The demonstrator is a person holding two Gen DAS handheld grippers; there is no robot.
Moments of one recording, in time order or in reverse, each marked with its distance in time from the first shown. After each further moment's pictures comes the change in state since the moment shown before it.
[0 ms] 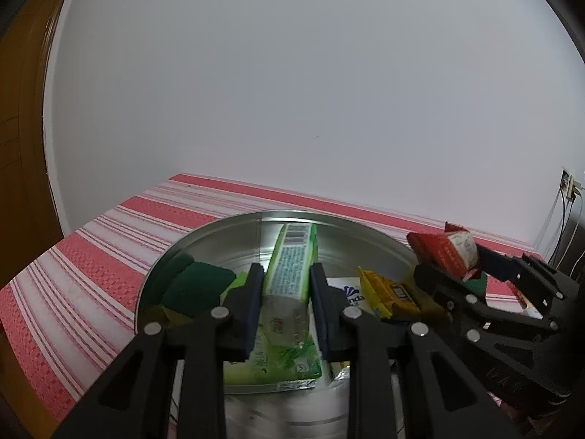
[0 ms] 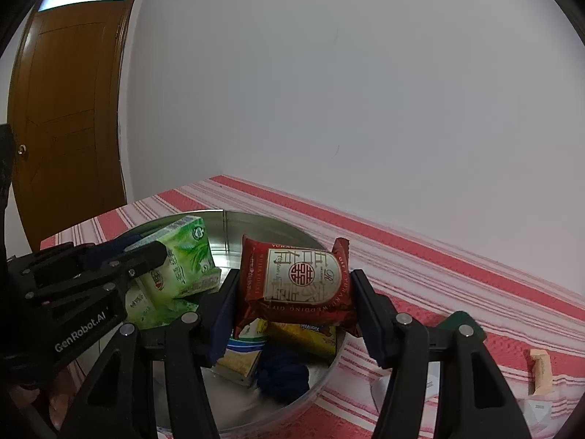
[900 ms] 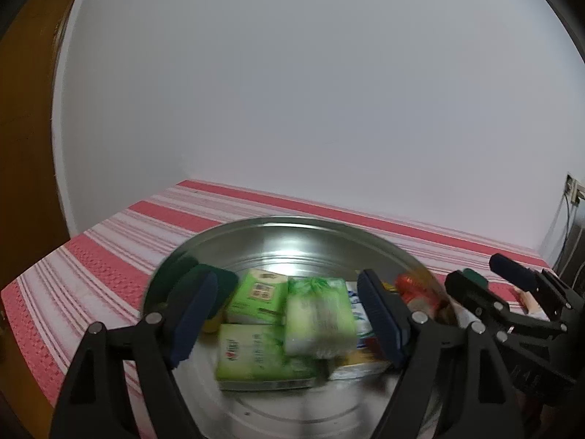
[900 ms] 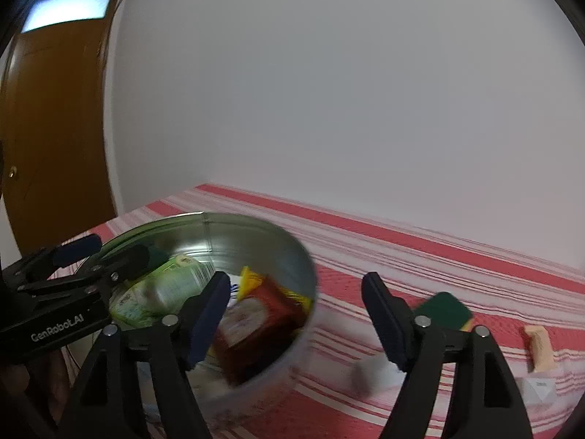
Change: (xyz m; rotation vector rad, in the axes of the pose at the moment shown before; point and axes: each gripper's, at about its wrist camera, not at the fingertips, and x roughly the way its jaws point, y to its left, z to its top) left arm -0.020 -0.020 -0.001 0.002 -0.038 0.022; right arm -0.019 -0.035 -0.017 0.099 -0.046 -0.059
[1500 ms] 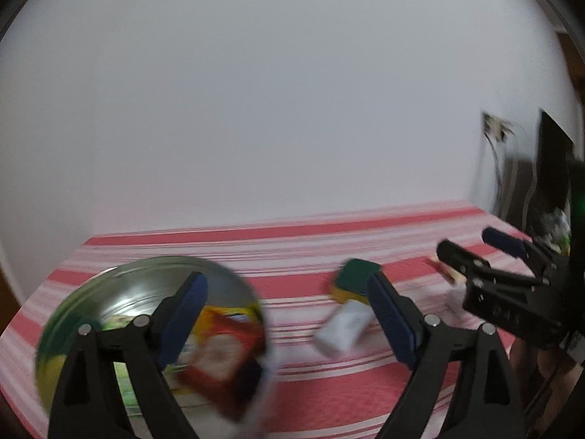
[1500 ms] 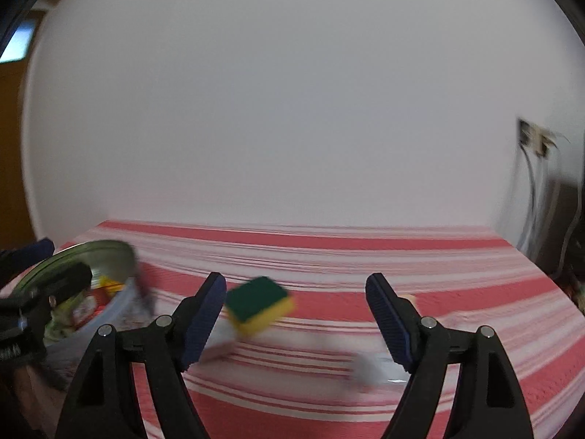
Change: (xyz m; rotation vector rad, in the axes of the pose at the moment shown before) left arm -0.010 -0.148 -0.004 0.305 -0.013 -0.279; right arm -0.065 -0.137 -0.032 0.194 -0.052 -0.338
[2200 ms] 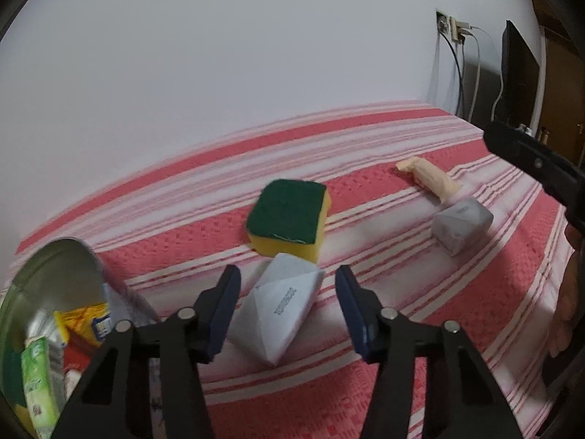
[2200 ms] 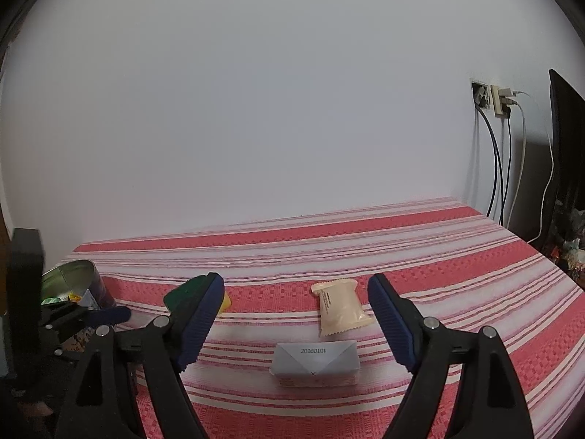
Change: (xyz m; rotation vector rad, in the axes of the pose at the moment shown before) left arm 0.093 -0.051 -0.017 0.166 0.338 -0.217; right arm -0.010 -0.061 -0.003 0.112 0.002 -0.065
